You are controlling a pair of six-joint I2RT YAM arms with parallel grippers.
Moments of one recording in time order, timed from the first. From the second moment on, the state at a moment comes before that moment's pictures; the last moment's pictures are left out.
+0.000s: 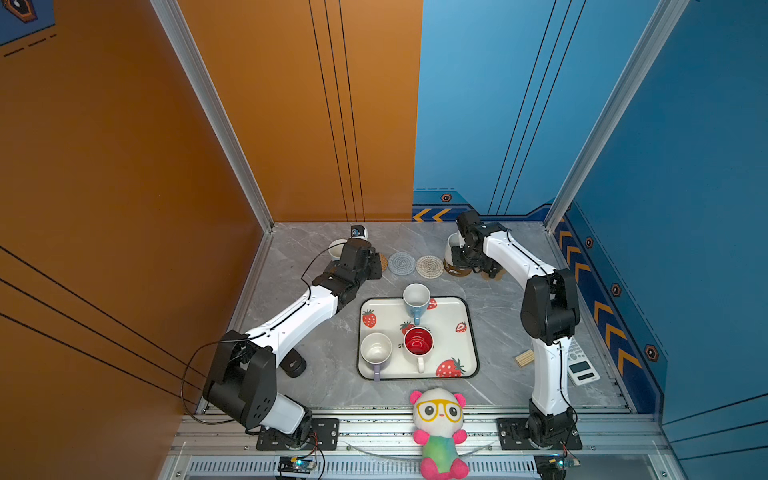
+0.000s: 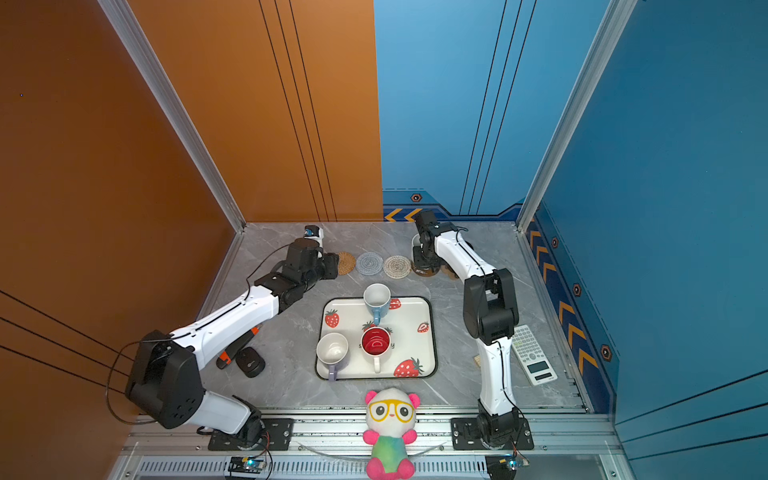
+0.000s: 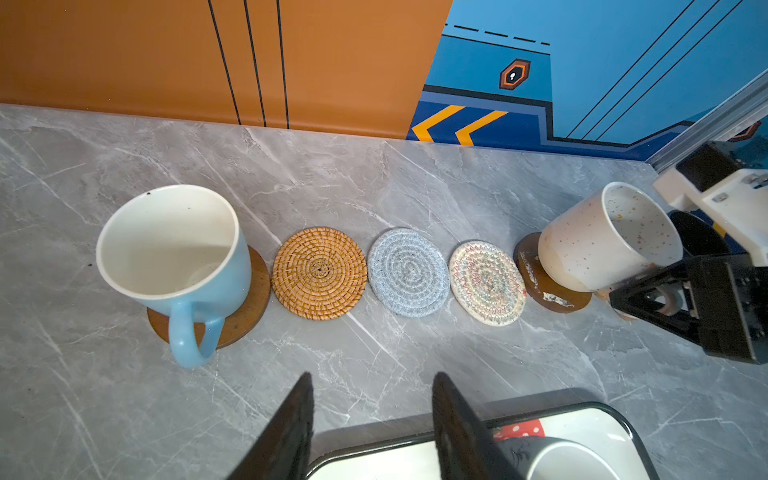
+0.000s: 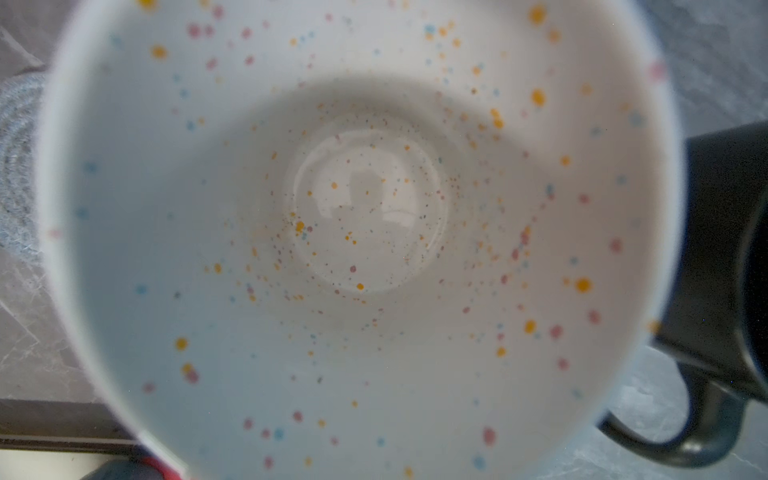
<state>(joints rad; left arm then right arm) -0.47 1.49 1.10 -0.15 -0.20 -0.38 0.30 2.13 1.86 -0.93 0.08 0.23</state>
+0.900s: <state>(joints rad) -0.47 1.52 1.11 -0.16 -0.20 -0.38 0.29 2.15 1.86 -0.93 0.09 0.22</state>
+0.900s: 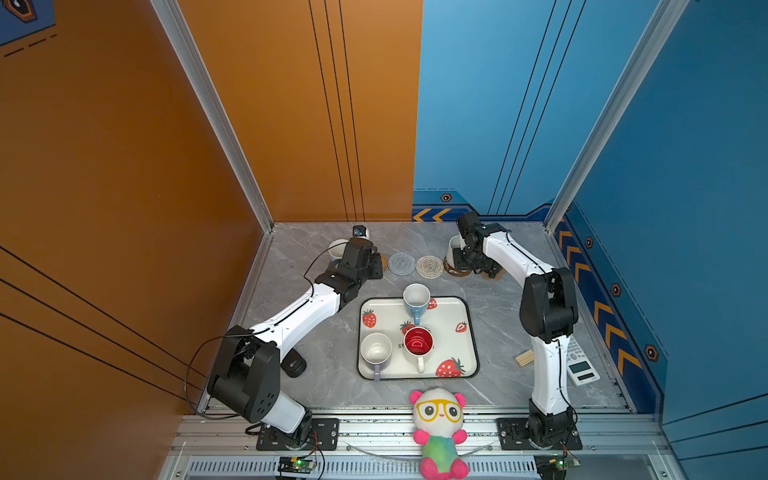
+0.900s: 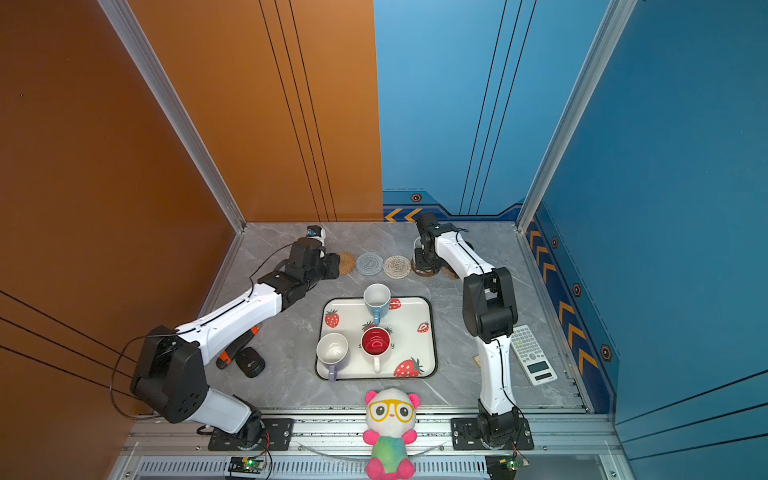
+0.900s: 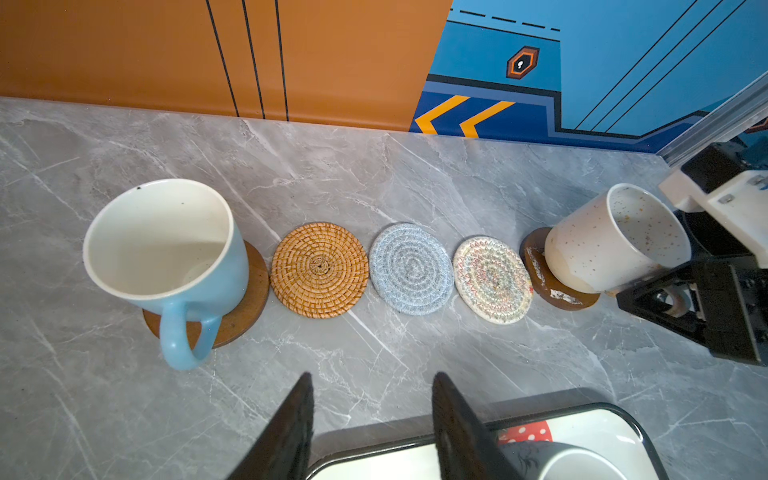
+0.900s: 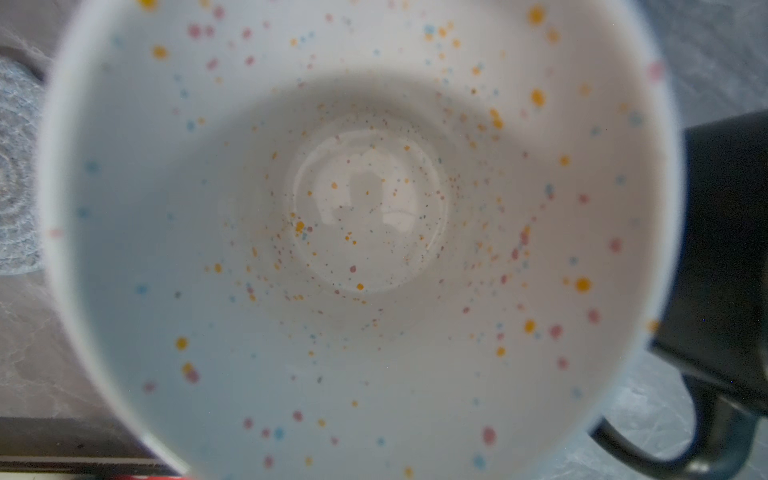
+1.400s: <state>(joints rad) -0.47 1.52 1.11 -0.16 -0.20 -0.38 0.28 2.17 1.86 -0.93 0.10 0.22</state>
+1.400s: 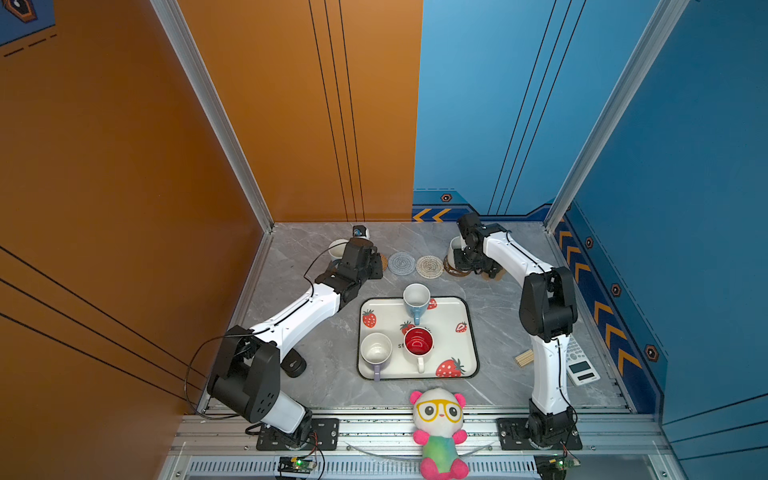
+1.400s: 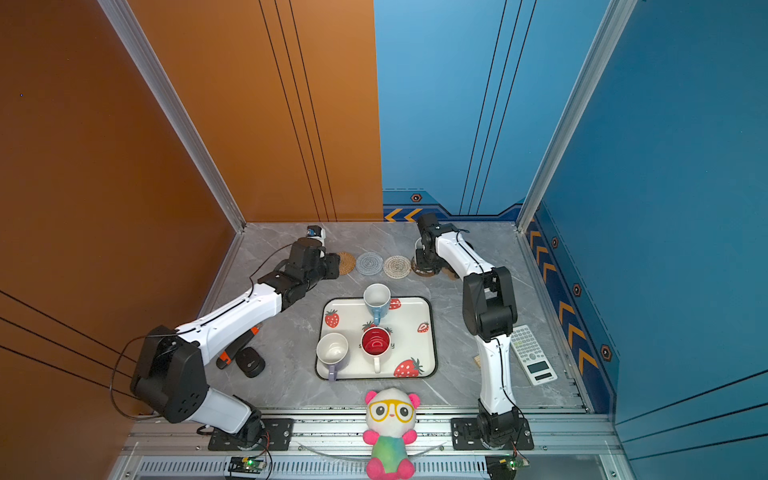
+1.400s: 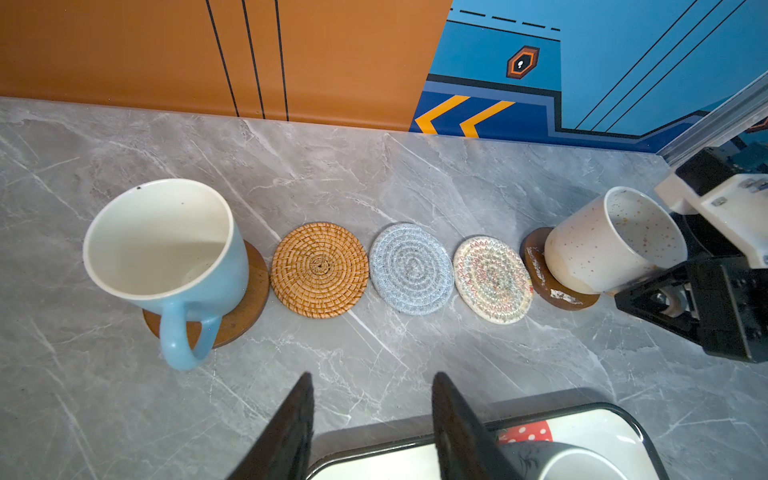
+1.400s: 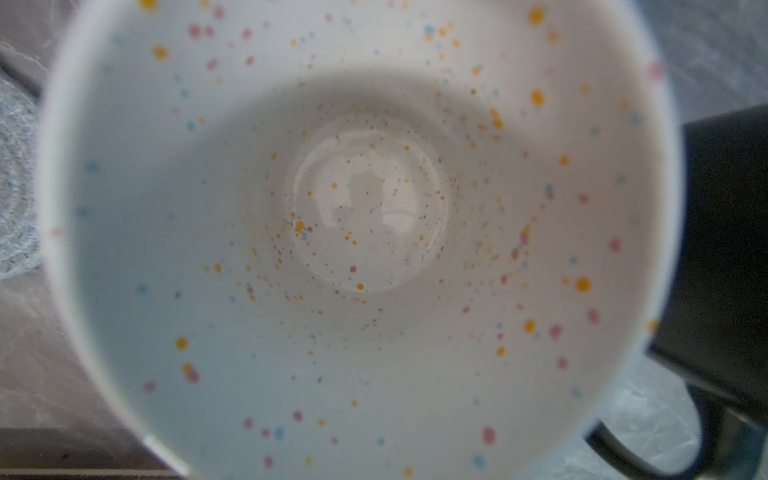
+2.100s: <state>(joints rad) -0.47 1.52 1.11 -0.16 -0.21 -0.37 0.28 2.18 1.87 -0.93 0.10 0.23</state>
